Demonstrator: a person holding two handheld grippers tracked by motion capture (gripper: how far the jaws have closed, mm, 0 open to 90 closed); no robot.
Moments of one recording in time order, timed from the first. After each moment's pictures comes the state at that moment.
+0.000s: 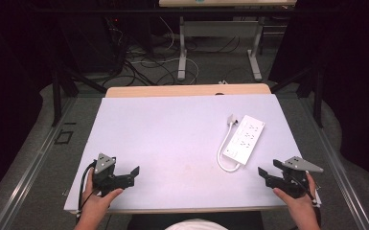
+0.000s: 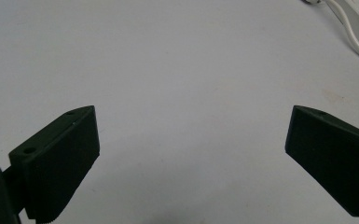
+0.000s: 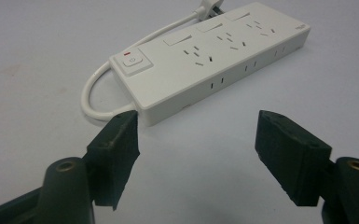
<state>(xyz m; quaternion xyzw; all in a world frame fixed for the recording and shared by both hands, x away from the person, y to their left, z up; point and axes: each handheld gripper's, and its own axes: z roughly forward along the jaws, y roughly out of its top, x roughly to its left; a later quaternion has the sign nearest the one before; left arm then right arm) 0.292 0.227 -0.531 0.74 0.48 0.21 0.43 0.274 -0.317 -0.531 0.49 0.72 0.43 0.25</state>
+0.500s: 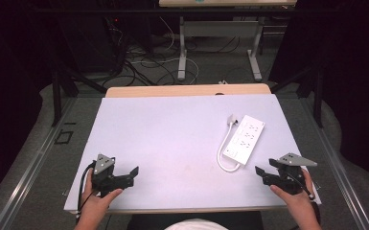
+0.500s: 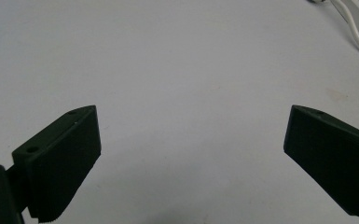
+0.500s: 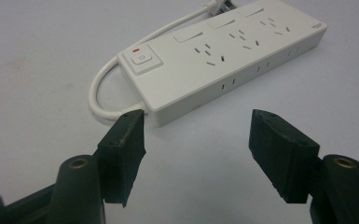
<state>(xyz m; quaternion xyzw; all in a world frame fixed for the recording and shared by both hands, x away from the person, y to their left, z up) 0.291 0.228 -0.531 0.73 0.48 0.22 0.42 0.283 -0.308 -0.524 0.48 0.75 0.40 0.23</state>
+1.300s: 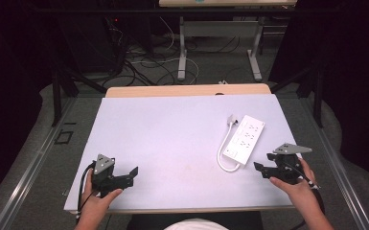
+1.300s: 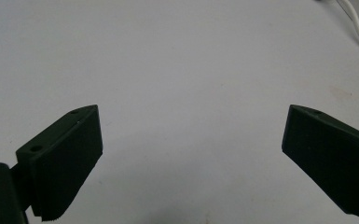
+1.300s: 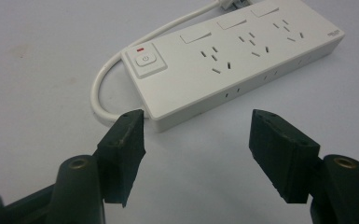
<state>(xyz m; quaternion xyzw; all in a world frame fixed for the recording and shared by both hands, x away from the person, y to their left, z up) 0.291 0.229 -0.532 0.74 0.49 0.22 0.42 0.305 -0.304 -0.504 0.46 0.78 0.37 0.20</state>
